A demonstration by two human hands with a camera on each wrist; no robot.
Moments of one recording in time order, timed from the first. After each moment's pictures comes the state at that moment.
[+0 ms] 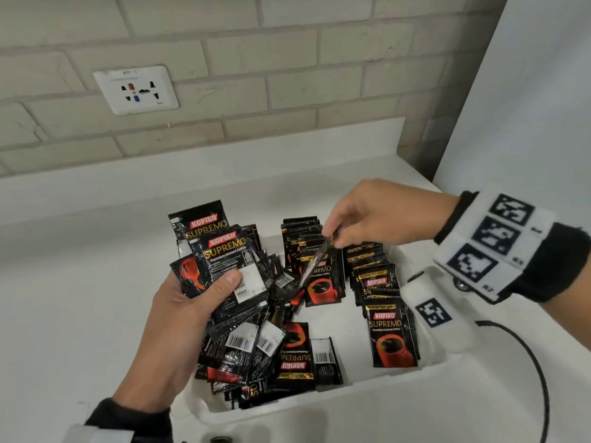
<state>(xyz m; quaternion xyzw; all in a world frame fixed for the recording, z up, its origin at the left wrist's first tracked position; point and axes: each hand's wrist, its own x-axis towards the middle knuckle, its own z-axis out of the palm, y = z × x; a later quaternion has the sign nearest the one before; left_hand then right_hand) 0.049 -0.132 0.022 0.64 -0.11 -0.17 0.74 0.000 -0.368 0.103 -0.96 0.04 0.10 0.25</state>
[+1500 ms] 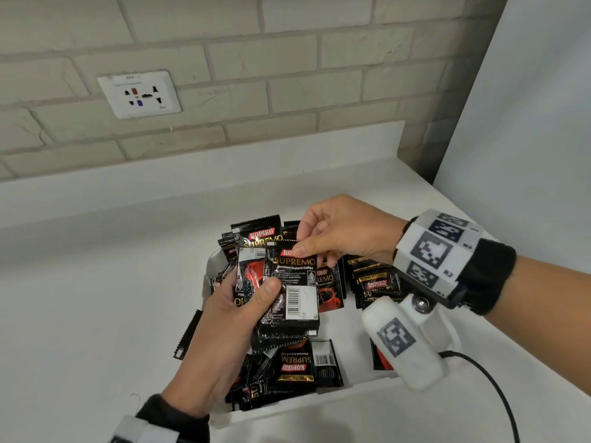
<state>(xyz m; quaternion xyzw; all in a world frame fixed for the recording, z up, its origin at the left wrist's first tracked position) 0.030 -0.158 0.013 0.57 -0.15 -0.28 0.76 0.015 -0.340 0.077 -0.83 0.08 0.07 0.55</state>
